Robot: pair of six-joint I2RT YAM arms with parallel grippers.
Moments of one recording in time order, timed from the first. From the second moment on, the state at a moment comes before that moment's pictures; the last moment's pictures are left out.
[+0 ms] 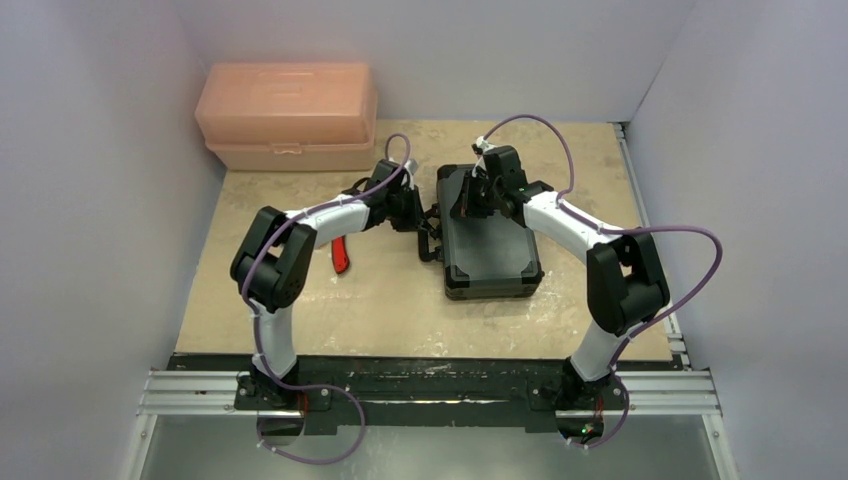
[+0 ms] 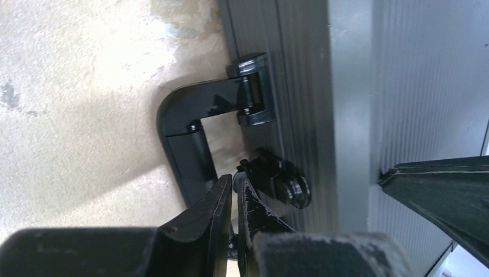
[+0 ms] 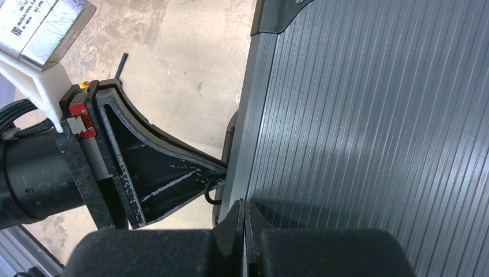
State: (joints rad) left arm -0.51 1.95 1.28 -0.15 0.28 -0.62; right arm 0.44 1.74 1.24 -0.25 -0.22 0.45
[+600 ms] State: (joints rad) left arm -0.55 1.95 1.29 -0.16 0.28 -0.62; right arm 0.44 1.74 1.23 -0.24 -0.22 0.45
